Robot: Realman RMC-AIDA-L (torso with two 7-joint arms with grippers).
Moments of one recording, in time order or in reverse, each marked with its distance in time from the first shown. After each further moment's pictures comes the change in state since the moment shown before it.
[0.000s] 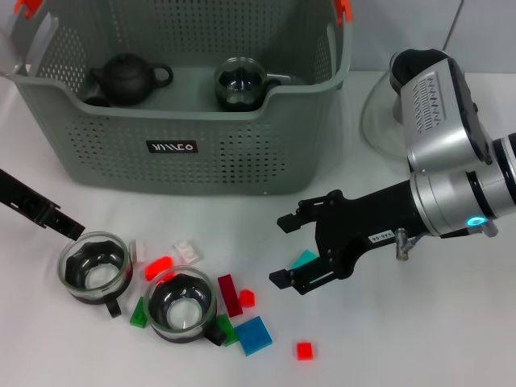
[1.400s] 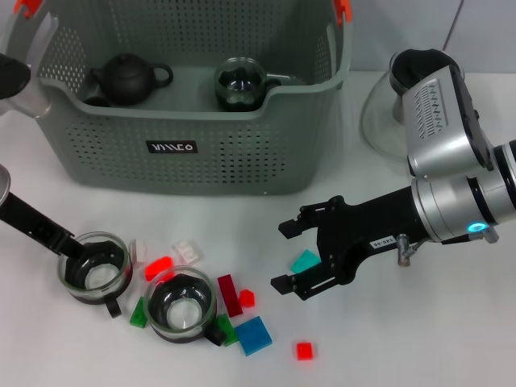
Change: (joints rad) left arm 0.050 -0.073 0.075 0.028 0.068 -0.135 -0.021; right arm -0.006 0.002 0.006 0.019 0.002 -0.002 -0.012
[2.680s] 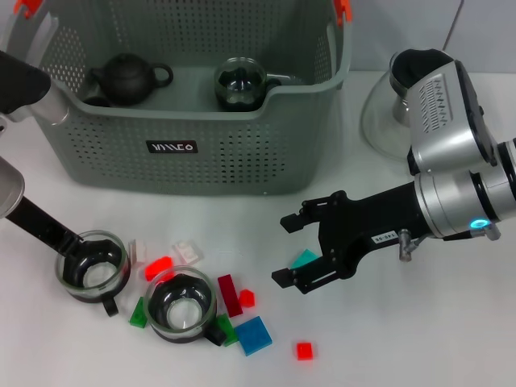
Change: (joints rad) left arm -0.014 -0.018 0.032 0.028 0.039 -0.036 -0.010; right arm 0.000 0.000 0.019 0.002 0.000 0.002 -0.003
